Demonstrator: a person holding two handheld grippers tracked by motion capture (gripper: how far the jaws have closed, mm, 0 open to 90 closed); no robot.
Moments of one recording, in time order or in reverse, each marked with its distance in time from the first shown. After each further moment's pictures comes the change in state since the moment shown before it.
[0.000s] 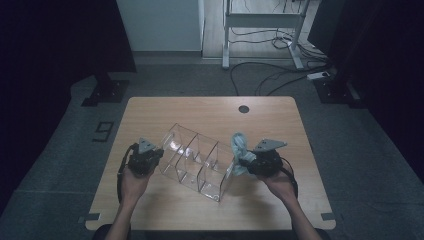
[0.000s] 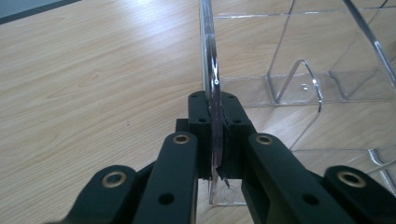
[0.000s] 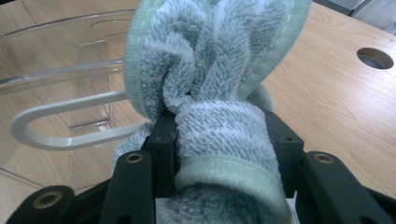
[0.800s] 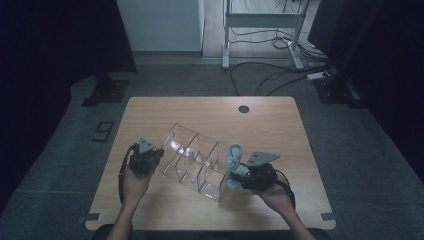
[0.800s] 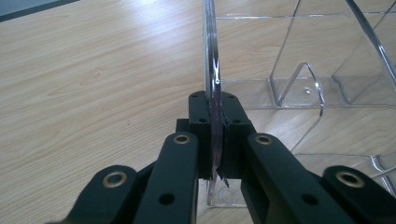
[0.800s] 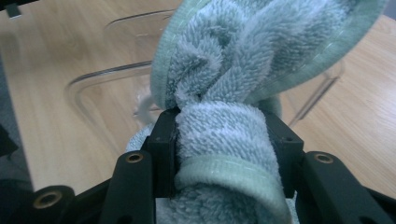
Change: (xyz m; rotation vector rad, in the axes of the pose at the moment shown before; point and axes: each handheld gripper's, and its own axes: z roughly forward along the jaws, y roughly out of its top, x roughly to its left) left arm -0.001 0.000 0.001 -0.005 0.003 -0.024; right arm 0.045 -0.003 -0.011 0.008 0.103 -0.082
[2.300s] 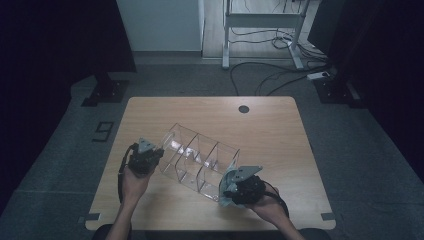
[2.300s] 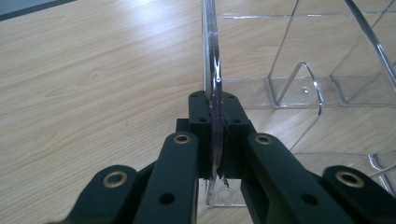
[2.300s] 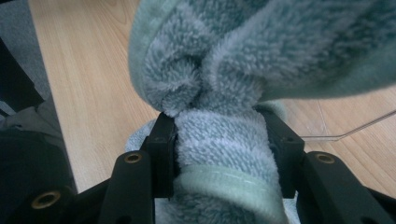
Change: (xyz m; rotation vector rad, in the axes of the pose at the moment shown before) left arm 0.003 -0.001 0.001 -0.001 -0.018 0.018; right arm 0.030 -0.015 0.027 0.139 0.086 -0.077
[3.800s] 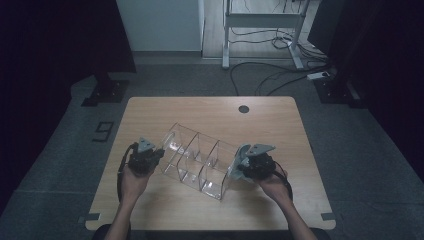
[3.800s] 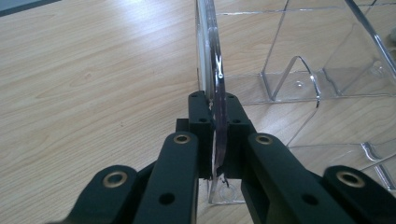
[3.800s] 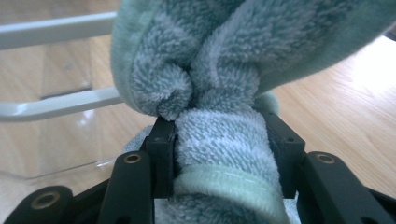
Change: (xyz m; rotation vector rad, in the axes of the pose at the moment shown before) left arm 0.003 0.000 0.002 0.003 -0.031 -0.003; right arm -0.078 -0.006 0.004 -0.040 -0.228 0.145
